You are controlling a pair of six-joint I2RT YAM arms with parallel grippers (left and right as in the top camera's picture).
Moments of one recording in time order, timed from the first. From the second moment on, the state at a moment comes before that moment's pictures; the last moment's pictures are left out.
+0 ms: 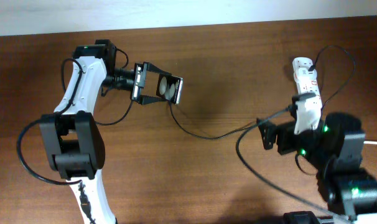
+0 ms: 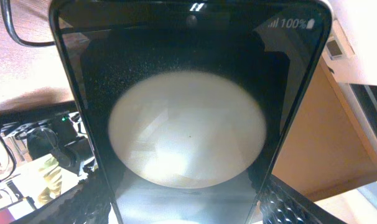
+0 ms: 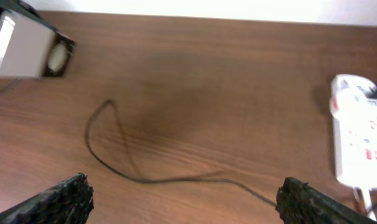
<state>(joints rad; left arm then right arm) -0.03 2.20 1.88 -1.35 1.22 -0.89 0.01 0.79 0.91 -0.72 -0.30 -0.03</state>
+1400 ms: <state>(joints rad) -0.04 2.20 1.88 -1.32 0.98 -1.08 -0.11 1.36 1.37 -1.07 -0.72 0.05</state>
